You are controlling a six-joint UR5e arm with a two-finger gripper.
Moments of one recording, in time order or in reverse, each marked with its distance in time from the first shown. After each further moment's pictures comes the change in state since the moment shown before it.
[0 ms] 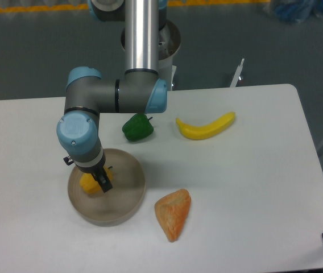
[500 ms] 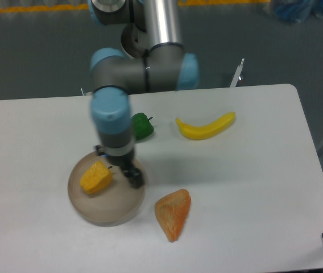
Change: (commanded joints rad) arm 0.325 0.095 0.014 0.006 0.063 0.239
